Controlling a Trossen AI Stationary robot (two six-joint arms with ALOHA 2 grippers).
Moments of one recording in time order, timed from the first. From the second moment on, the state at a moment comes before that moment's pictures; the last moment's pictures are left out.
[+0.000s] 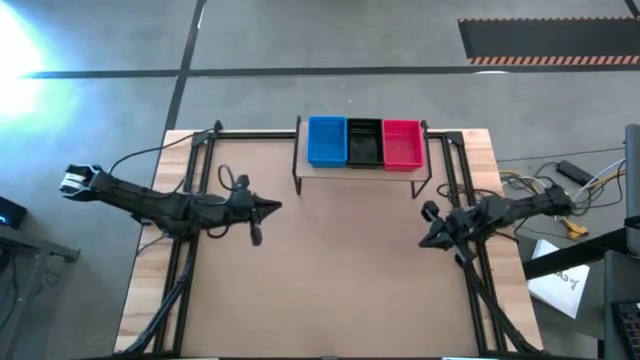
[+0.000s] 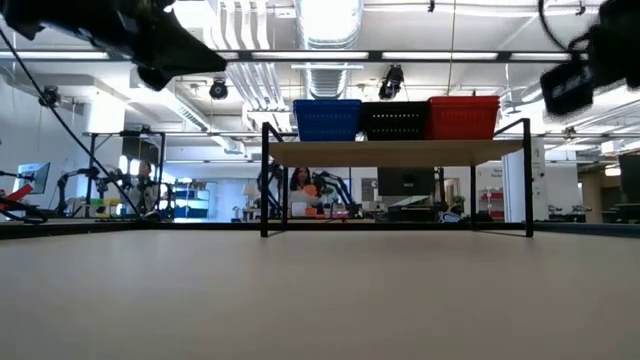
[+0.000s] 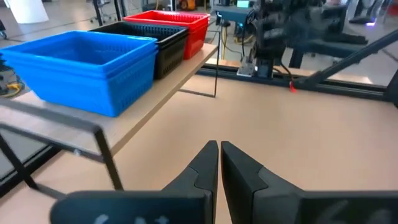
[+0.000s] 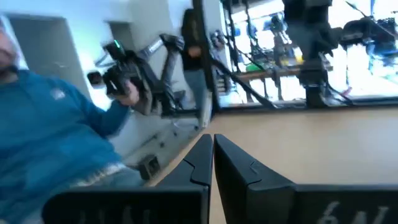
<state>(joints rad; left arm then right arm) -0.20 0.86 0.48 0.15 -0.50 -0.16 0.25 0.00 0.03 0.08 -0.20 0.20</state>
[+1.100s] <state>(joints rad) -0.09 0.02 0.01 0.14 -0.22 -0.07 0.25 0.02 0.01 0.06 -0.02 0.09</state>
